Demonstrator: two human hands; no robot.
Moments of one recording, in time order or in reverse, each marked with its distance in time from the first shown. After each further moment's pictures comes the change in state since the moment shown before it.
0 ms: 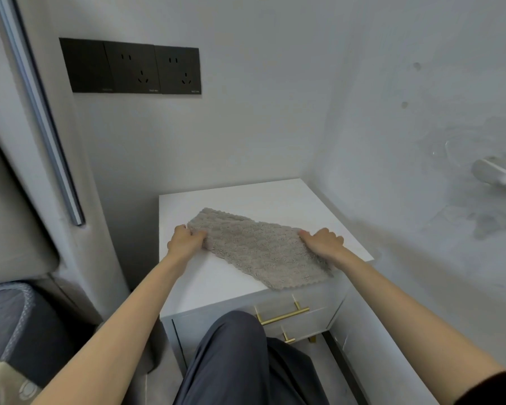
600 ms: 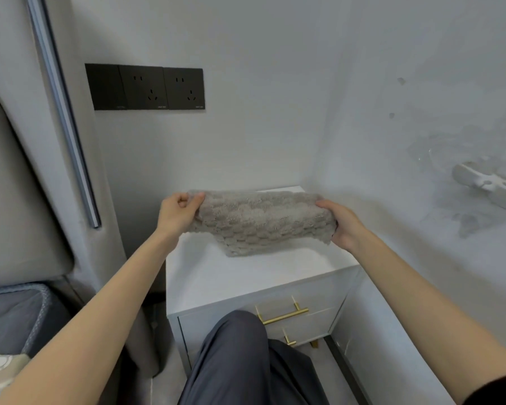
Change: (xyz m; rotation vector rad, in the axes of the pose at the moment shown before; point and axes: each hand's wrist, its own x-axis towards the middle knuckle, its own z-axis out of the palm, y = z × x) left_hand -0.020 0.058 -0.035 -0.157 0.146 0.348; right_hand -0.036 -0.017 -0.063 1.242 -0.118 -0.052
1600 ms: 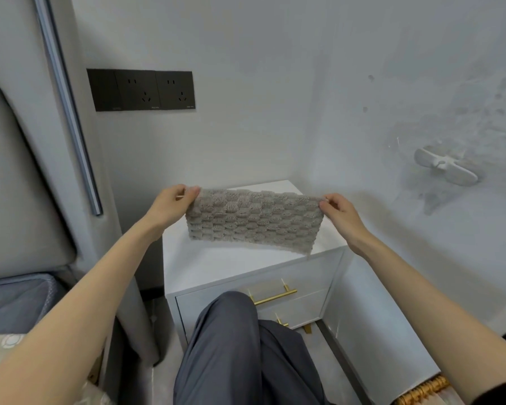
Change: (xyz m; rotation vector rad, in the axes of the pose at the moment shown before) left_hand -0.031 0.021 -0.020 0.317 -0.224 0.206; right_hand -0.046 0.016 -0.038 -0.536 0.078 -0.455
